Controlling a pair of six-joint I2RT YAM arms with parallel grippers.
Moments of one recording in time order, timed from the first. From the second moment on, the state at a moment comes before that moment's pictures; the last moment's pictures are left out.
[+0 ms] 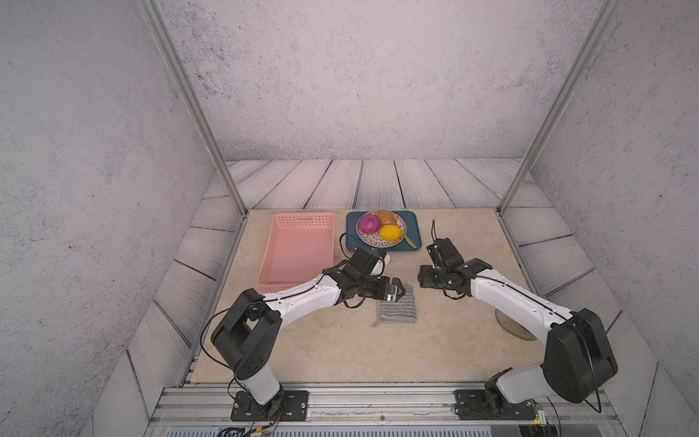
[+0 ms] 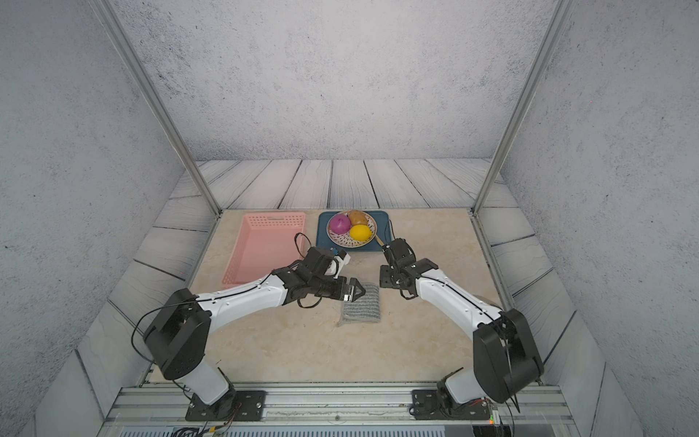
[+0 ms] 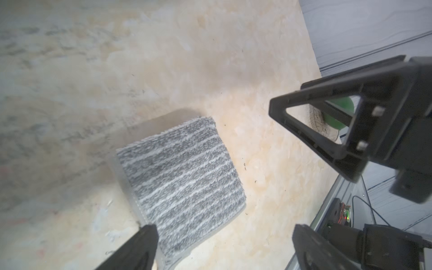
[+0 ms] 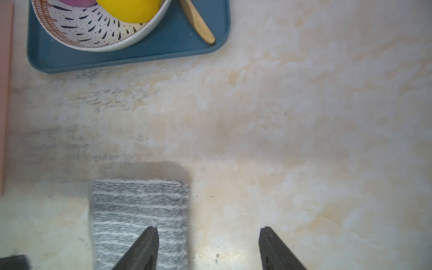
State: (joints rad) left arm -0.78 1.63 1.10 -0.26 0.31 -0.53; right arm 0.48 1.42 1.03 -0.63 0.21 0.48
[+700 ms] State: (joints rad) left arm -0.33 1.29 0.94 -0.36 -0.28 -0.40; right arm 0.30 1.21 0.90 -0.49 0.56 0.37
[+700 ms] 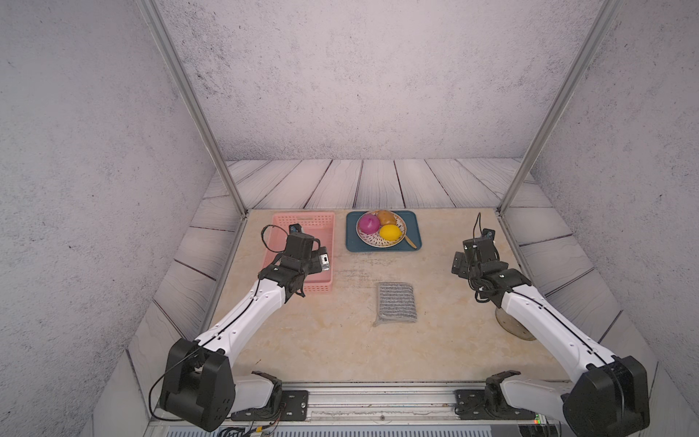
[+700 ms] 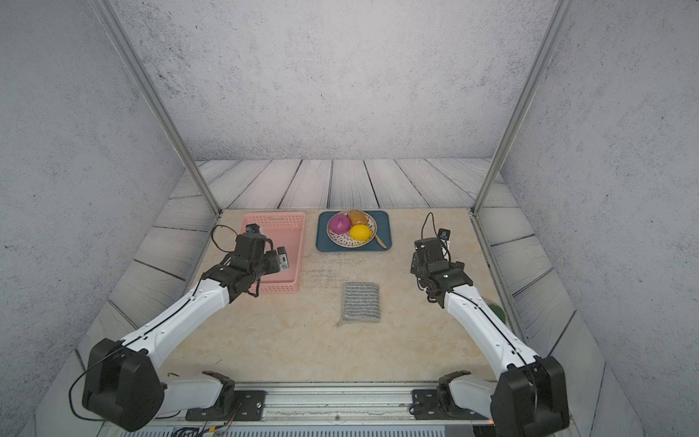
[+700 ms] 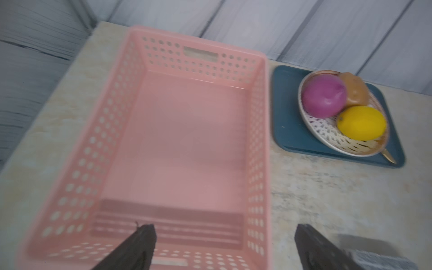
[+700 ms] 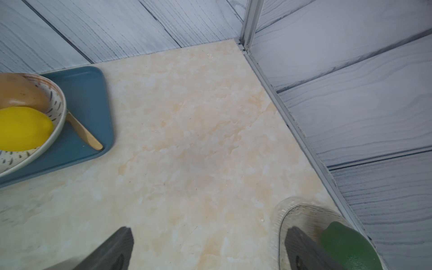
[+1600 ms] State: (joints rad) left arm 0.06 1.36 0.53 0.33 -0.13 -0.09; right arm 0.08 1.36 0.48 0.32 0.48 0.16
